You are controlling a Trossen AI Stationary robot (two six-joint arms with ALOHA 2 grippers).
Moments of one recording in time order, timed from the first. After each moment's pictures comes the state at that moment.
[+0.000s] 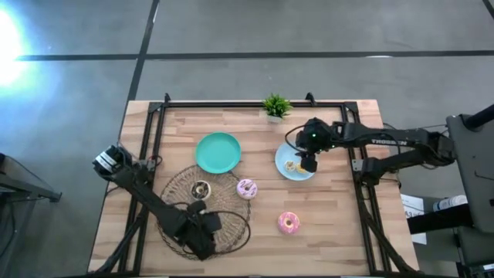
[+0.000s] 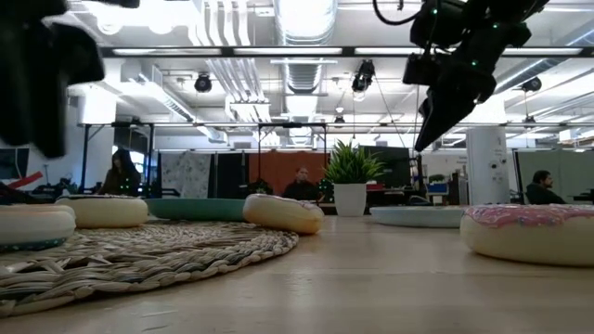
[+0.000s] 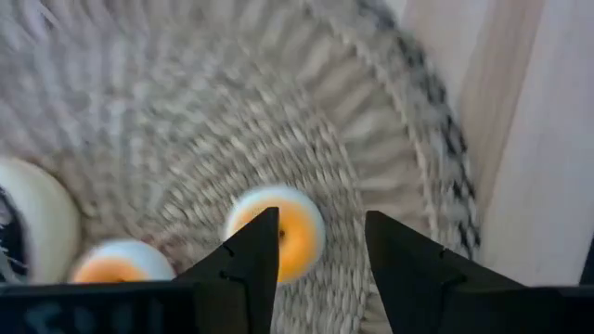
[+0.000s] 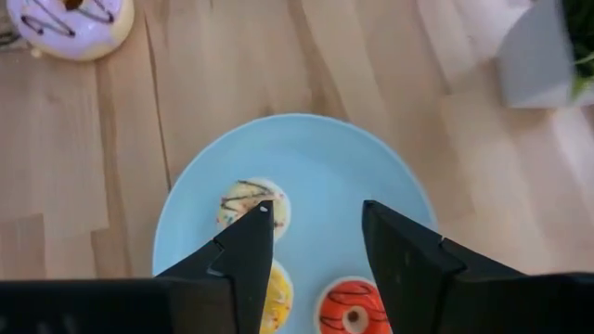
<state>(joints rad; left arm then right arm) -0.71 1.73 1.24 -0.78 -0.28 -0.99 -0.30 1.18 0.76 -0.56 -0.03 -0.06</state>
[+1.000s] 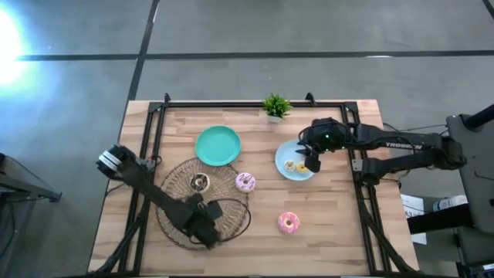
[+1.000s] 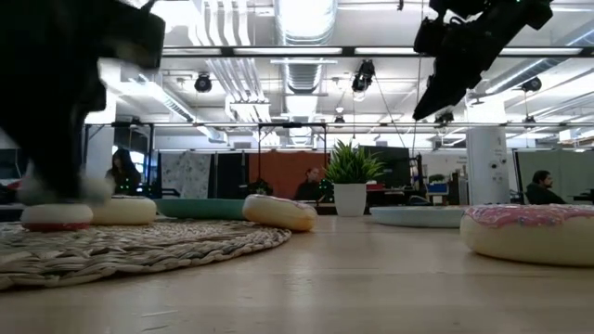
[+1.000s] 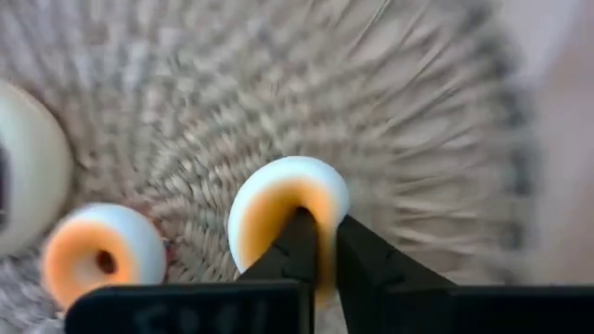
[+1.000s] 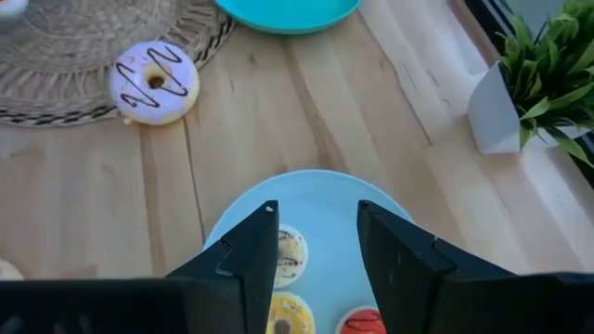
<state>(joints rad) -0.63 1.74 1.18 -0.82 -0.26 -1.12 -0.24 1.02 0.76 -0.54 0.01 0.05</state>
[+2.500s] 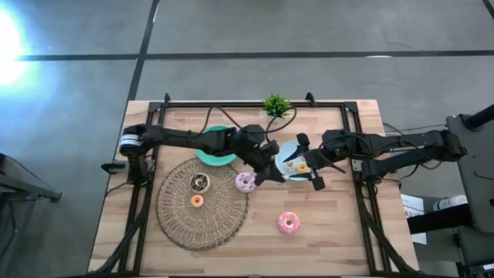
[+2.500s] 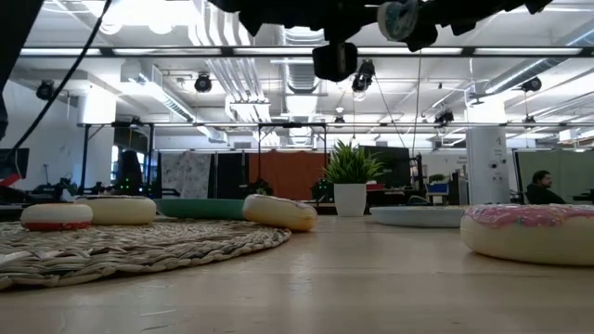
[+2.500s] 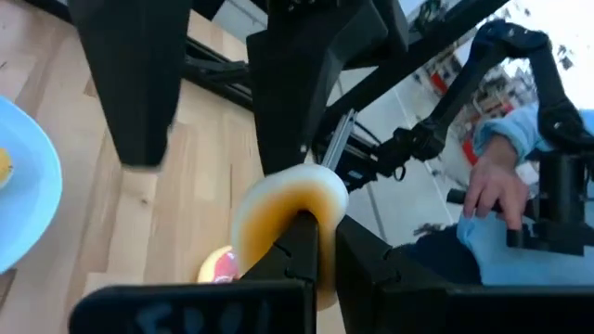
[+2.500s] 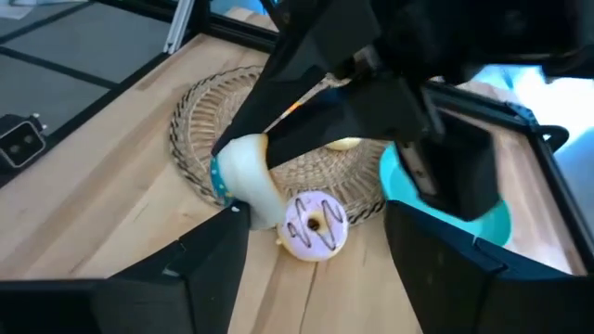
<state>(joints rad) 0.06 1.83 1.50 -0.02 0.56 -0.56 0.00 1.00 0.76 -0.20 -0.19 -0.24</state>
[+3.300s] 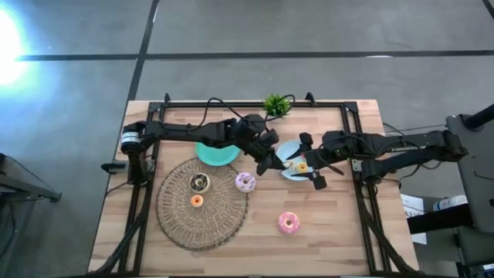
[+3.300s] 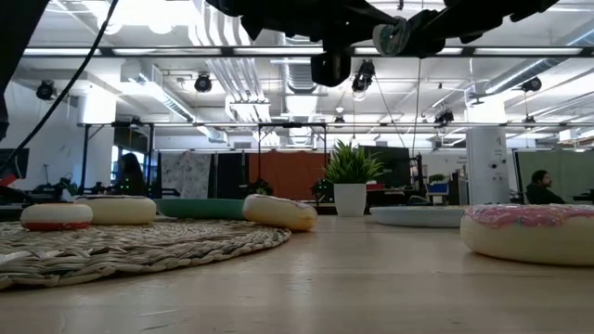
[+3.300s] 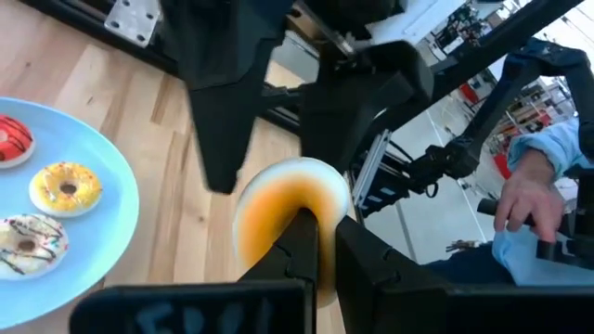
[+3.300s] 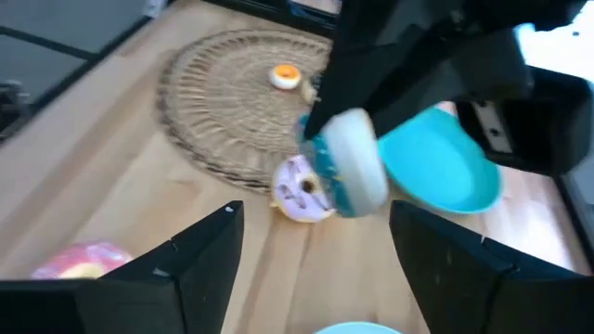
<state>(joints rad) 0.12 1.83 1.53 -0.09 0.54 -0.50 0.00 0.98 0.76 -0.30 -0.12 -0.24</state>
